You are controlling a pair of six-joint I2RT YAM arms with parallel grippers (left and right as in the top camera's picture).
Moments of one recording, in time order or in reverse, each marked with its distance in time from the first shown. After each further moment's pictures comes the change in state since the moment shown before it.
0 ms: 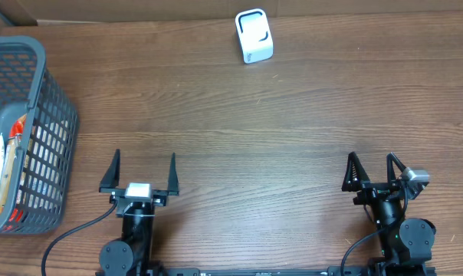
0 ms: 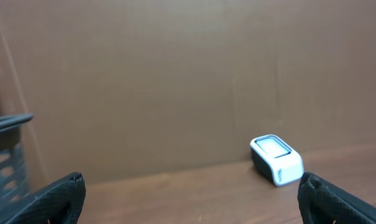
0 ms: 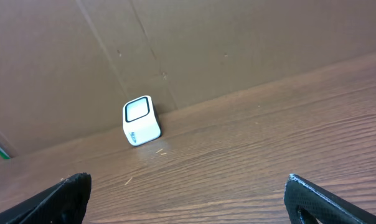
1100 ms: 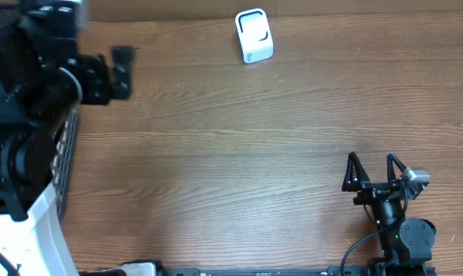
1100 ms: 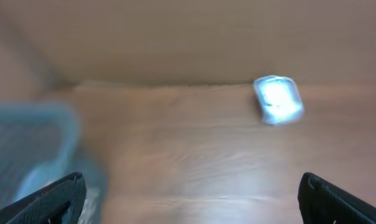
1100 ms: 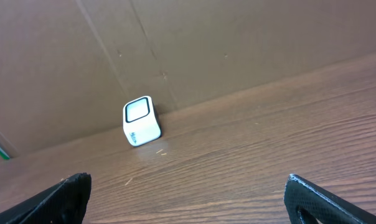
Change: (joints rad) left arm 0.076 1.461 2.299 -1.651 -0.042 -0.111; right arm 0.000 -0.002 0.000 0.000 0.000 0.000
